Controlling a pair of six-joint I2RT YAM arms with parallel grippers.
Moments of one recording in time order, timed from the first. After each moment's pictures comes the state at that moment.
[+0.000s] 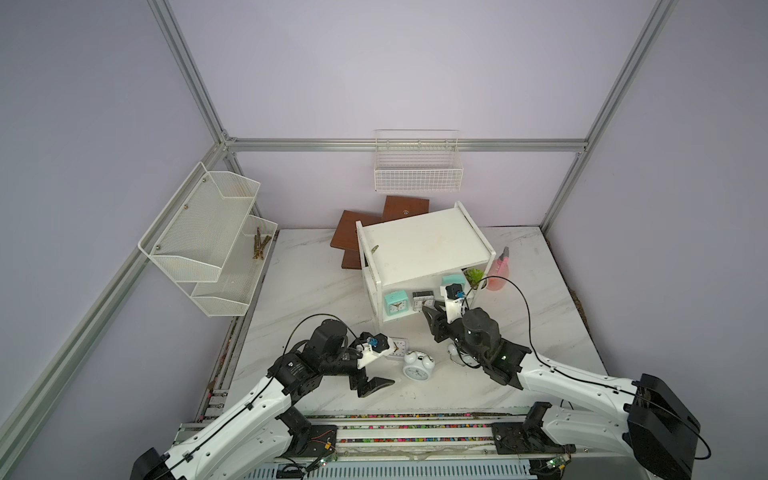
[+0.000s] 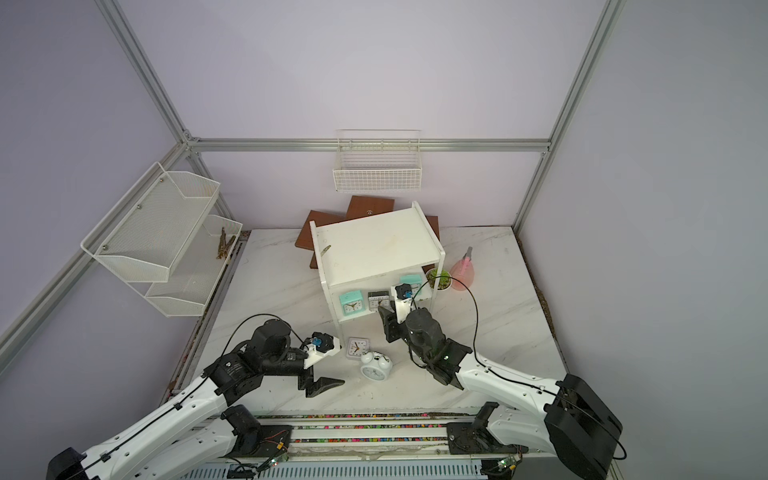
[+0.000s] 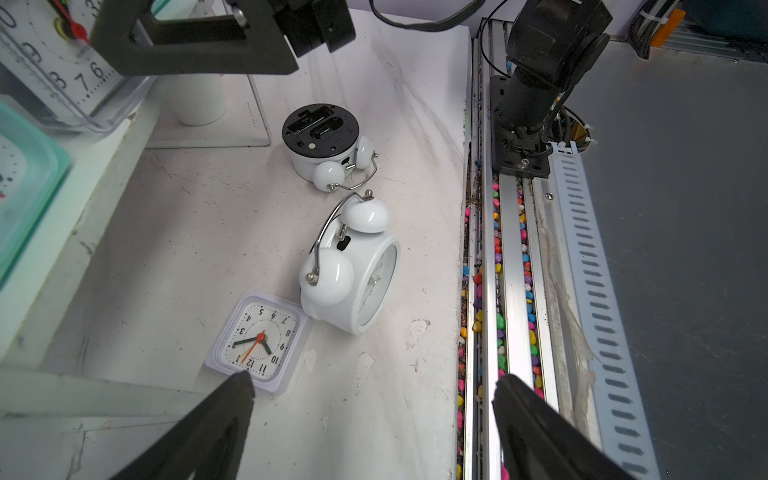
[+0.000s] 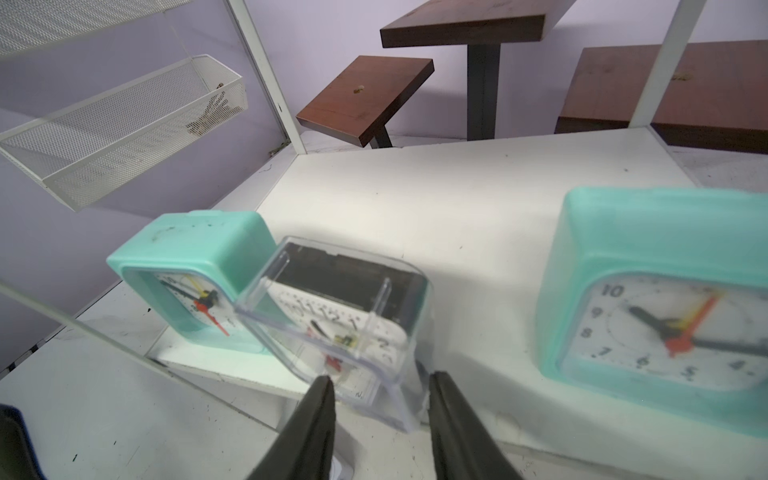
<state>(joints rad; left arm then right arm) -0.65 0.79 0.54 -0.41 0.58 0.39 0.82 1.16 0.56 0.33 0.23 0.28</state>
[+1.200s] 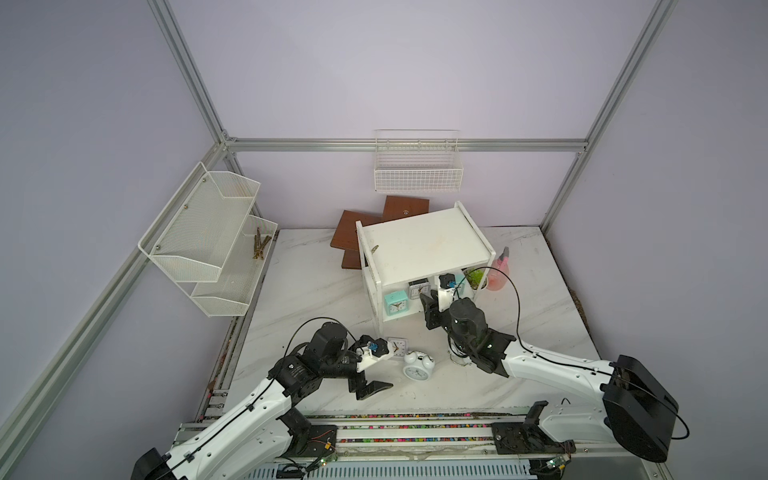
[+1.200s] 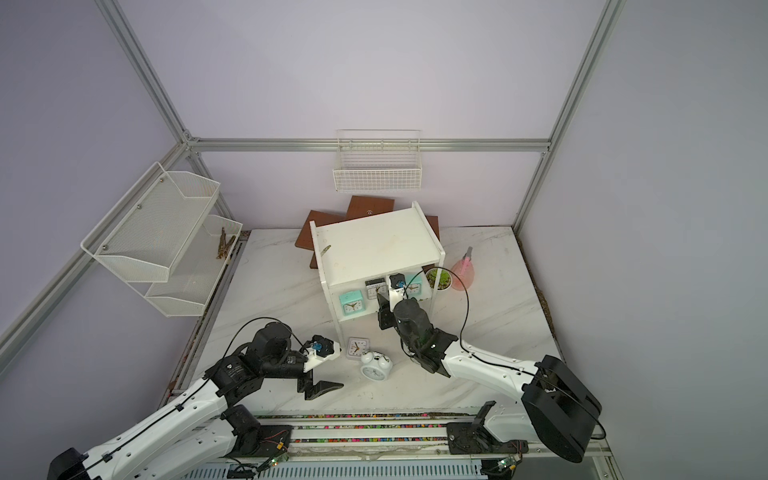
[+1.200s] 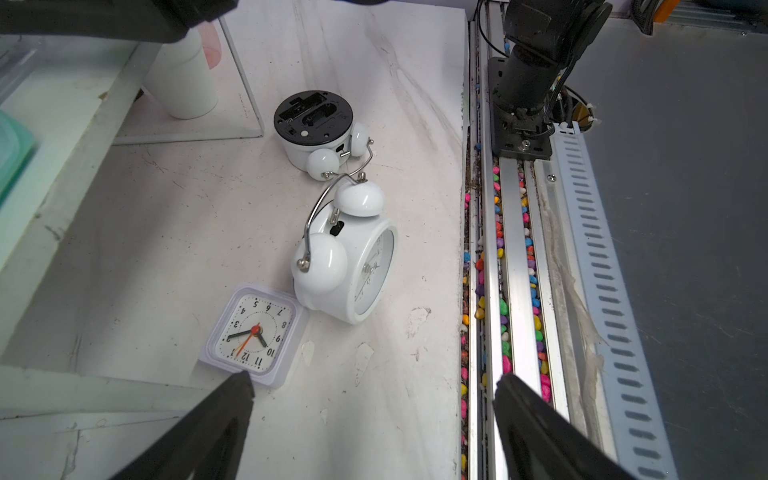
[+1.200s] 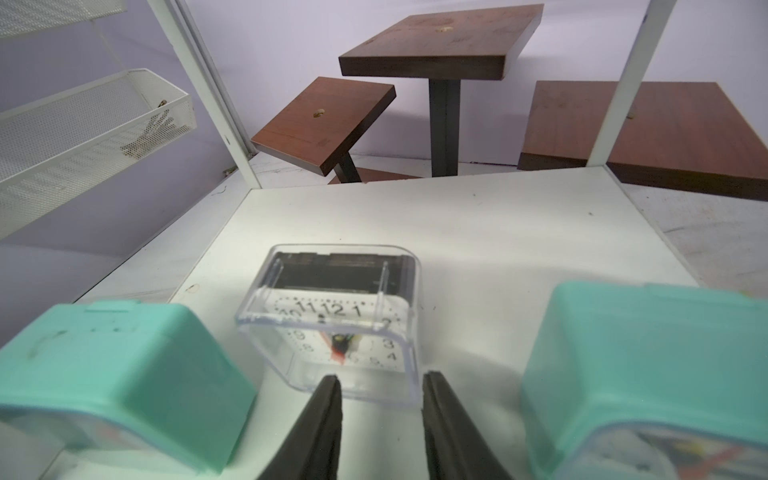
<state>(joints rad) -0.65 0.80 0.51 -0.40 0.58 0.45 0.82 1.28 0.67 0.34 0.34 0.27</state>
